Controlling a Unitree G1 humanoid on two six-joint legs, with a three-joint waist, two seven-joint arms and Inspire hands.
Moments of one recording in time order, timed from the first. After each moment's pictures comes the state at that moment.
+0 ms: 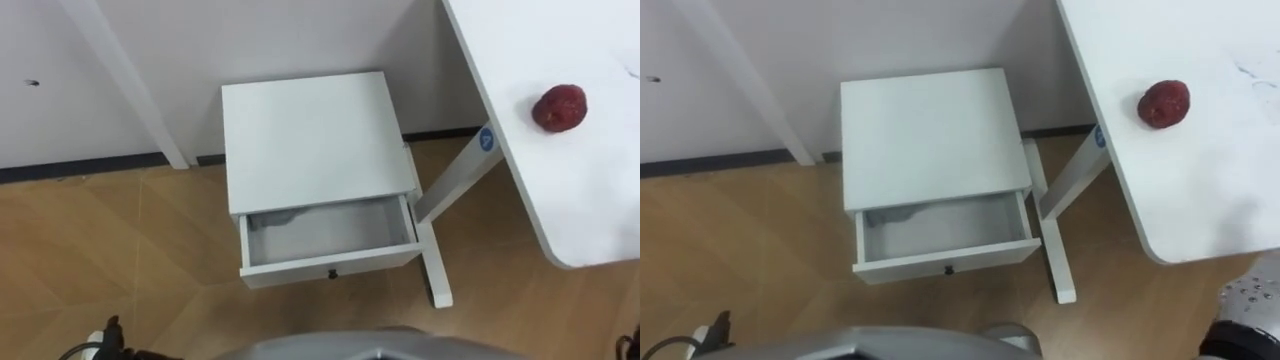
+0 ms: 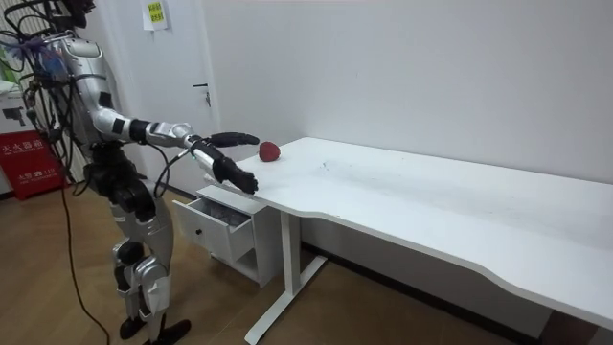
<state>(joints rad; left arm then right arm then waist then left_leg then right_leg) 0.28 0.22 0.25 1.00 0.39 -0.05 0.18 0.05 -0.32 -0.64 0.41 0.83 -0.26 -0.67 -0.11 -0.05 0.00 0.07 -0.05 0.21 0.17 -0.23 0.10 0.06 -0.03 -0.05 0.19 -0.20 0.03</state>
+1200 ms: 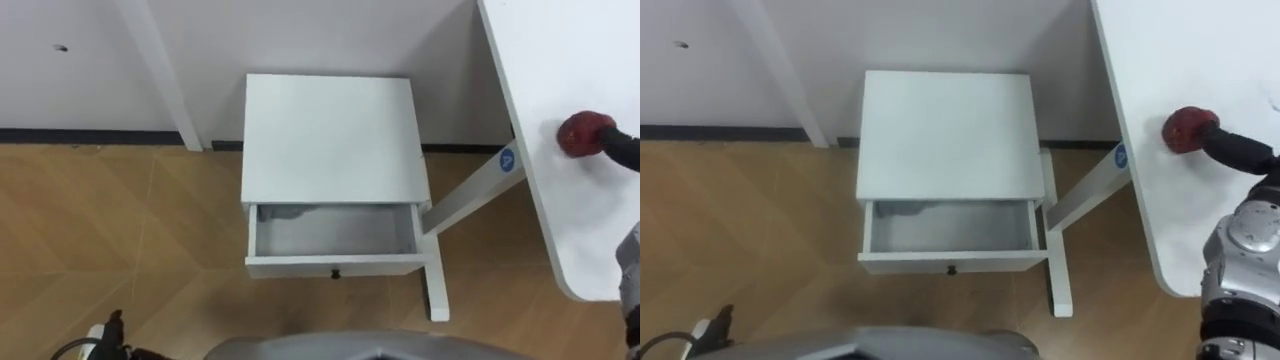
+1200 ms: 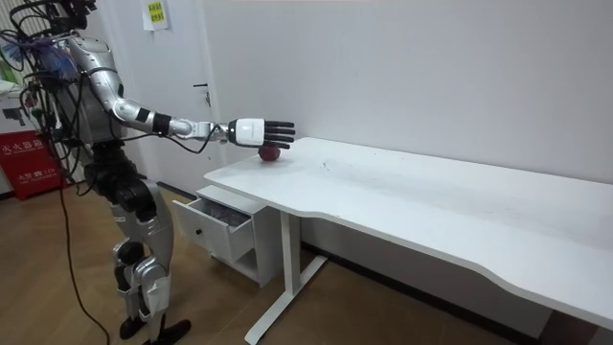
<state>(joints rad) 0.29 0.27 0.20 0.99 0.38 -0.05 0.15 0.00 -0.47 -0.31 0.58 0.16 -0.17 -0.37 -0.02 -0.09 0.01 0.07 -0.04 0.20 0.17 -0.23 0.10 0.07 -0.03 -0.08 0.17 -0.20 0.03</state>
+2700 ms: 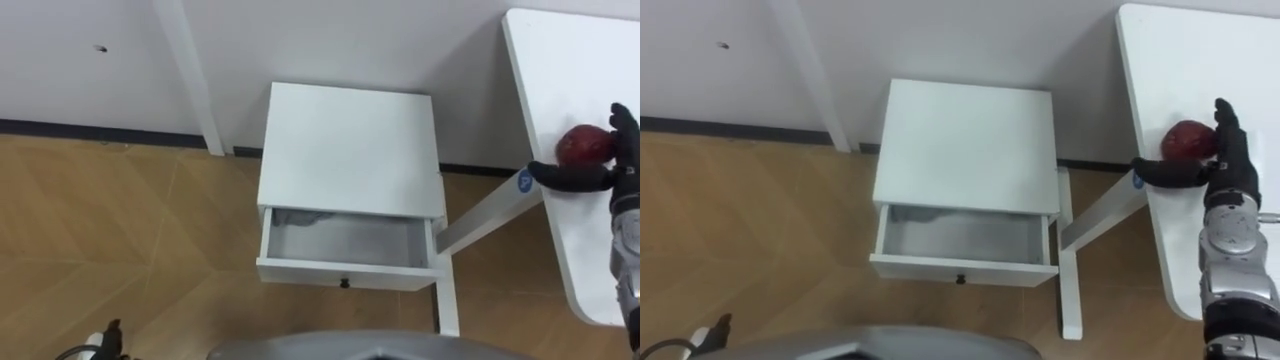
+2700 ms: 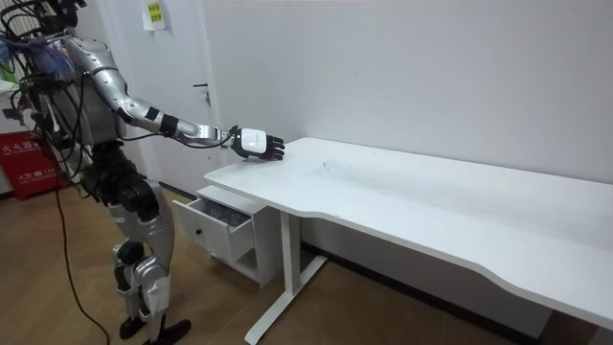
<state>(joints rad) 0.30 0.28 0.20 1.02 0.45 -0.05 0.15 -0.02 -0.52 -0.18 0.76 0.02 -0.18 -0.08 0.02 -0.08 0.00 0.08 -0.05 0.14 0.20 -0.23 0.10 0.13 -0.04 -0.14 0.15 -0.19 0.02</state>
